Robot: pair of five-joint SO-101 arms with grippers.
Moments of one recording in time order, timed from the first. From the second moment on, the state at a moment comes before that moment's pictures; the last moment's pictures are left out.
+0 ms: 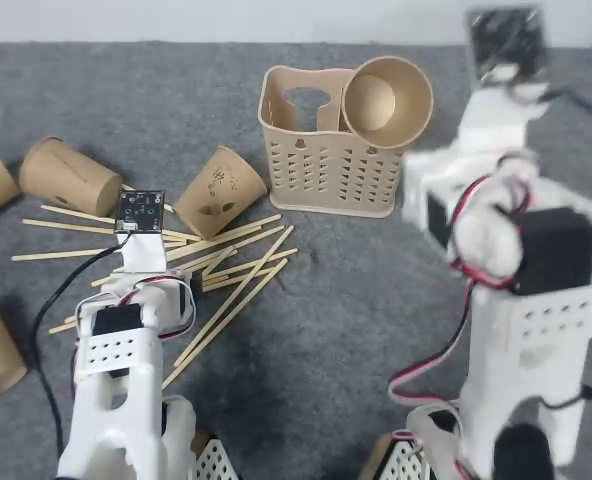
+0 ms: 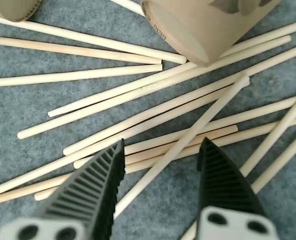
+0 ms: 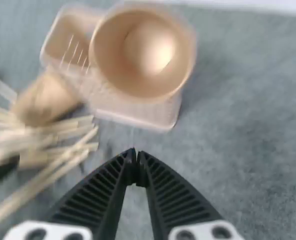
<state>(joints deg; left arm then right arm) -16.2 -45.9 76.0 43.7 -3.7 -16.6 -26.0 -18.3 99.5 -1.9</state>
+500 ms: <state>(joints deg) -16.2 -45.9 76.0 43.7 -3.7 -21.2 -36.2 26.0 53.8 2.2</state>
